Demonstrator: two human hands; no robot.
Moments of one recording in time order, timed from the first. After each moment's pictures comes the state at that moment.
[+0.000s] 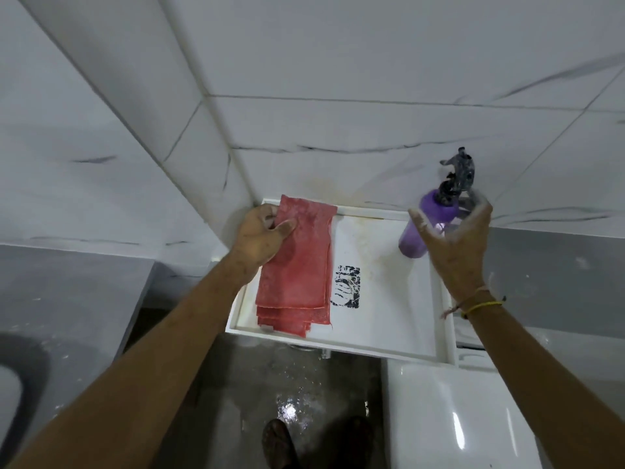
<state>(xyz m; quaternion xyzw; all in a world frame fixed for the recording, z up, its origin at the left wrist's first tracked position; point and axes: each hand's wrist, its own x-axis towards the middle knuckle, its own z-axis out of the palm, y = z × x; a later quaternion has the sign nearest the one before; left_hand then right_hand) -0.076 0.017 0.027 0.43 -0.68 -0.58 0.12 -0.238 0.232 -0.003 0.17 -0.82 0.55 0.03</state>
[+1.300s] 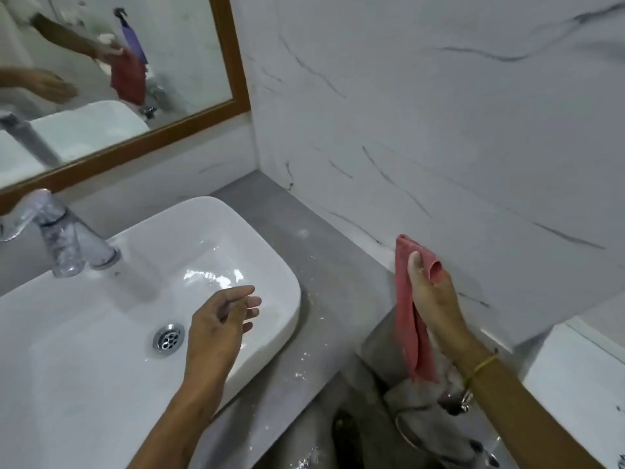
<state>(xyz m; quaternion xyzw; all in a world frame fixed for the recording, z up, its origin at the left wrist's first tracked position) 0.384 -0.067 0.079 0.65 -0.41 -0.45 0.44 0.113 -0.081 0.052 0.37 -0.66 0.53 -0.37</state>
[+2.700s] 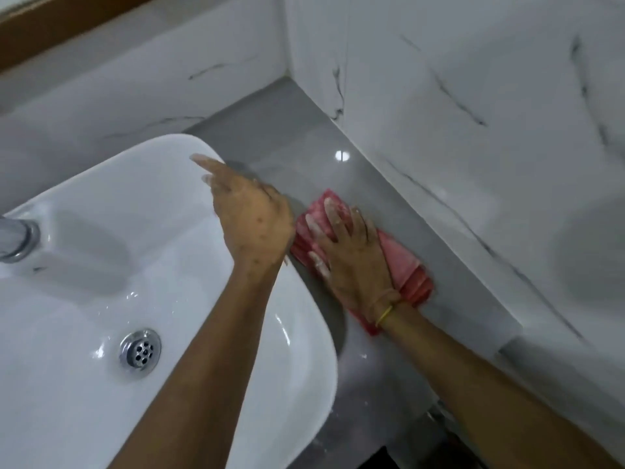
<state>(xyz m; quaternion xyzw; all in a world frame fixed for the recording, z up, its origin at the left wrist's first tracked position) 0.343 -0.298 -0.001 0.83 -0.45 -0.20 0.27 0.225 -0.276 -0.121 0.81 -0.57 -0.01 -0.10</state>
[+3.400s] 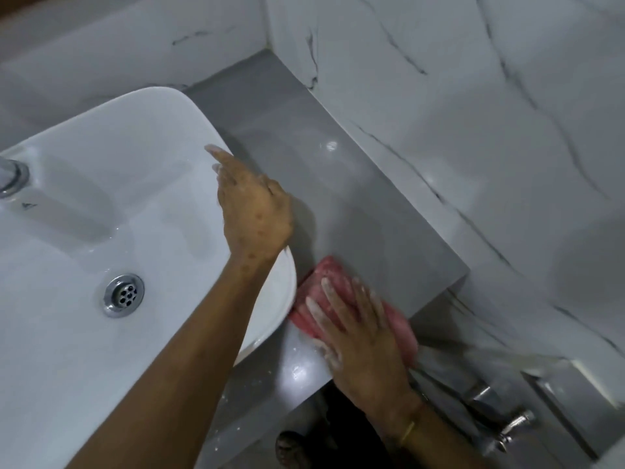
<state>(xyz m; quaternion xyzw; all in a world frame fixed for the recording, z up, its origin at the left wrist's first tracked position) 0.314 -0.228 -0.003 0.80 -0.49 -0.21 0.25 0.174 -0.080 -0.121 0.82 -0.55 0.01 -0.12</state>
